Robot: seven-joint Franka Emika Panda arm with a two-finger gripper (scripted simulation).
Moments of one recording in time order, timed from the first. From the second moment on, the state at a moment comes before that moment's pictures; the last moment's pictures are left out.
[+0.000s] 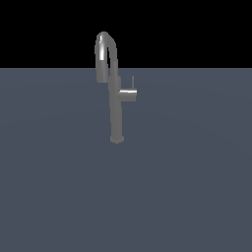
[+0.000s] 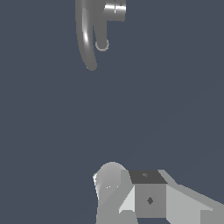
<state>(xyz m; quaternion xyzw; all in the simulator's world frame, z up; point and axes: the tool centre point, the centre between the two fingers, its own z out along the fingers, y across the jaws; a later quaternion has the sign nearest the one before) -0.257 -0.011 0.462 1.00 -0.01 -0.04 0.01</state>
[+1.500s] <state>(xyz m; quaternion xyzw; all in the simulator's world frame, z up) -0.162 0.011 0.450 0.97 -0.14 -0.16 -0.13</state>
